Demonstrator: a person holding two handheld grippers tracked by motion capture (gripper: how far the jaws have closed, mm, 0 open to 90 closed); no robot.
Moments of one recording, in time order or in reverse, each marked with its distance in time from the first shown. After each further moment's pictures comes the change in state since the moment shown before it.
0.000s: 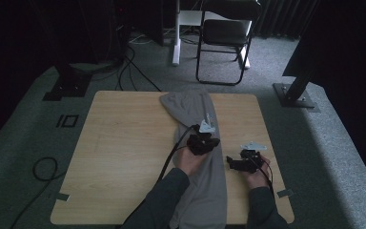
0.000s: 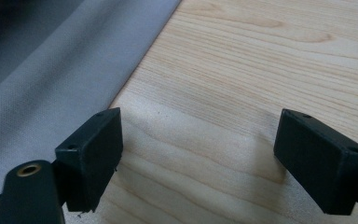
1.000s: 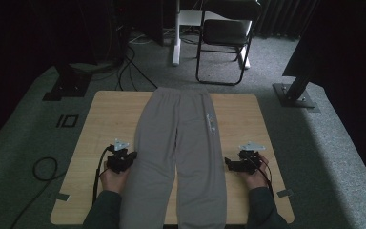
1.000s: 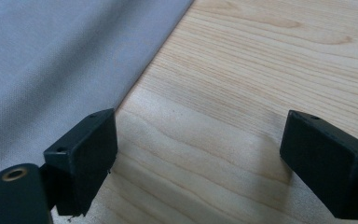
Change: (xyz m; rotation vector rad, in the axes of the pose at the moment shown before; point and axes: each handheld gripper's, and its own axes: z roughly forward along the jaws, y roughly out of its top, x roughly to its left) left arm 0.118 -0.162 -0.161 0.026 0.433 -0.304; right arm 0.004 0.000 0.001 0.009 0.029 -0.030
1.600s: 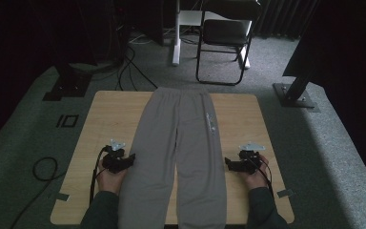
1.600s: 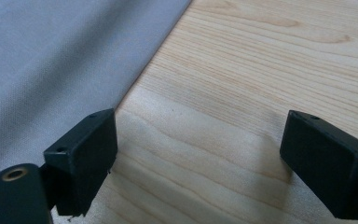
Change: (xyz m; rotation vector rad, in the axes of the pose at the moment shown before) left arm 0.019 -0.014 0.007 0.056 0.119 -0.006; right arm 0.000 0.000 0.000 0.000 -0.004 0.005
